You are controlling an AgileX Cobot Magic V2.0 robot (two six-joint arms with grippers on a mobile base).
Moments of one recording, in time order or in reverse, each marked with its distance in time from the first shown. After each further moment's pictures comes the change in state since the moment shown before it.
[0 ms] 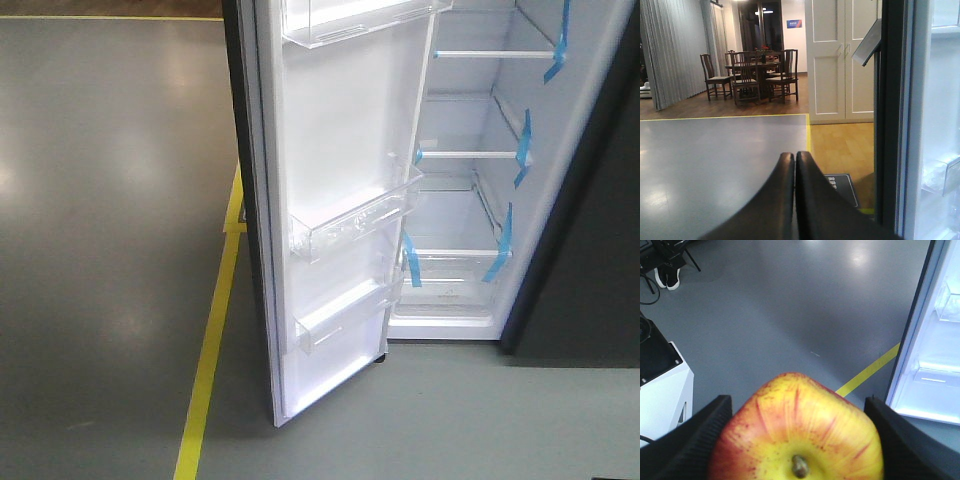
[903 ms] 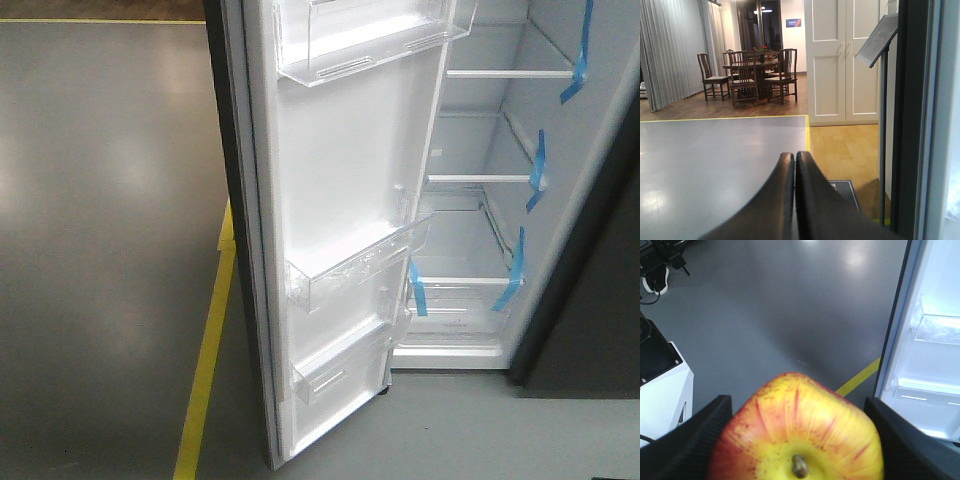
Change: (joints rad) left arm 0.000 0.000 0.000 0.000 0.000 0.000; right arm 0.000 0.000 0.000 0.000 0.000 0.000
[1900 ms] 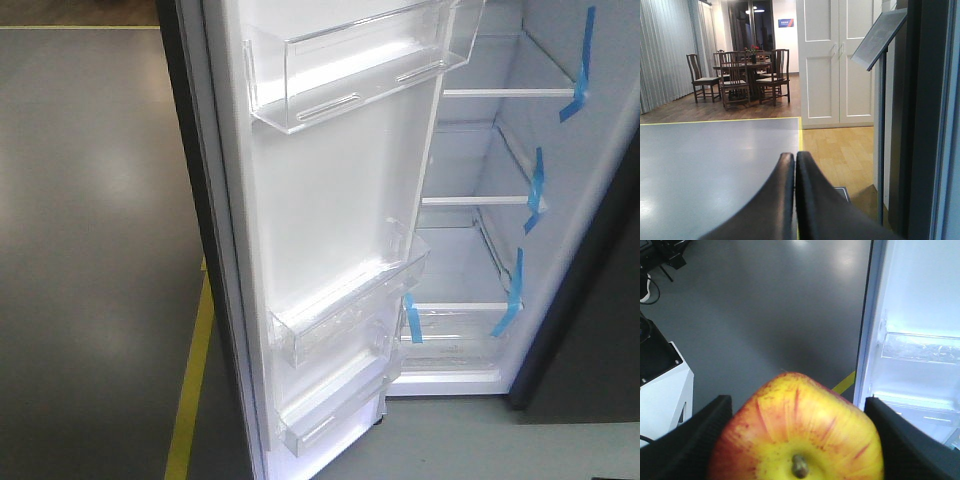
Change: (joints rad) left arm 0.000 0.000 0.000 0.000 0.000 0.000; right arm 0.000 0.000 0.000 0.000 0.000 0.000
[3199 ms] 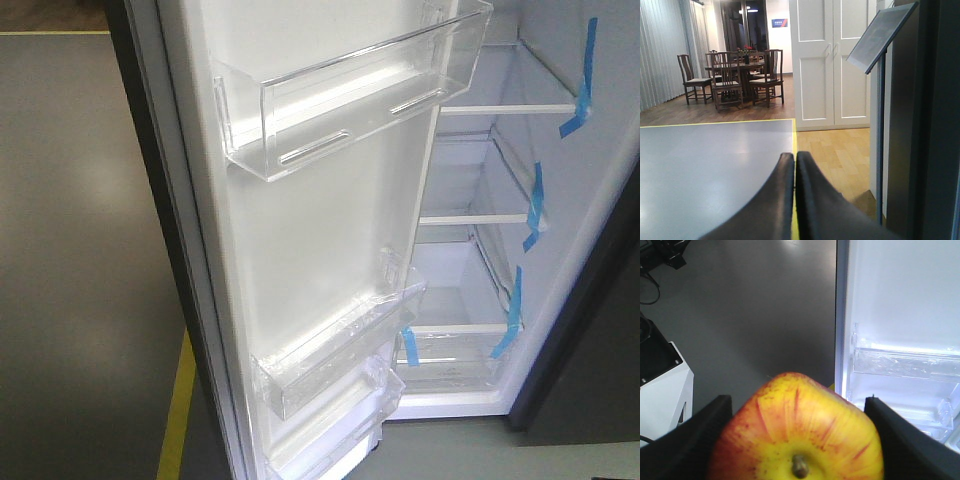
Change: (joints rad) left arm 0.000 0.000 0.000 0.000 0.000 0.000; right arm 0.000 0.000 0.000 0.000 0.000 0.000
